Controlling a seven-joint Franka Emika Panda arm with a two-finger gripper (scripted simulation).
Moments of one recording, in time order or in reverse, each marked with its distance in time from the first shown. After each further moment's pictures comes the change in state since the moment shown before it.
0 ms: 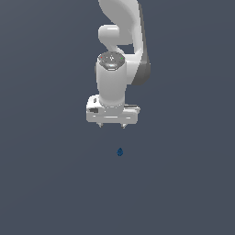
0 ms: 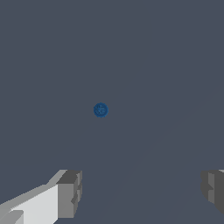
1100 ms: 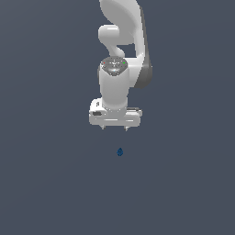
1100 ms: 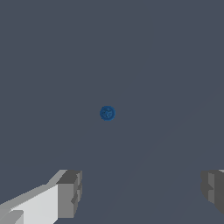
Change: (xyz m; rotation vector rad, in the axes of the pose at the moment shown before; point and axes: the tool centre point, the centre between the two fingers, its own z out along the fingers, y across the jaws) arm 0.005 -0.012 0.010 0.016 0.002 0.011
